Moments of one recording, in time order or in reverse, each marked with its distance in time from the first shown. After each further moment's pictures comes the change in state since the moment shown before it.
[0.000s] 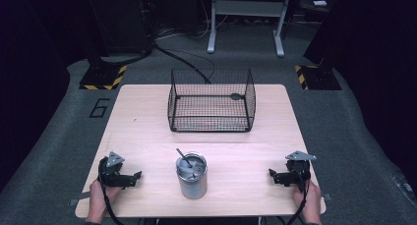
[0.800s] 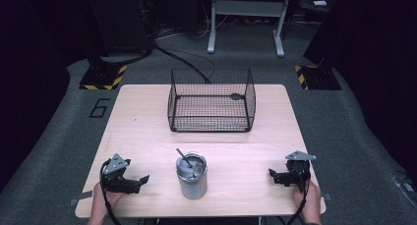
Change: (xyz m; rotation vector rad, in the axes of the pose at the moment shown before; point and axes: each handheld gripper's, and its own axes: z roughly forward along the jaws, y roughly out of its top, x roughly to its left) left arm -0.035 0.018 -0.032 -0.127 -0.168 0.082; right arm 0.000 0.000 0.000 -0.002 -0.001 -0.003
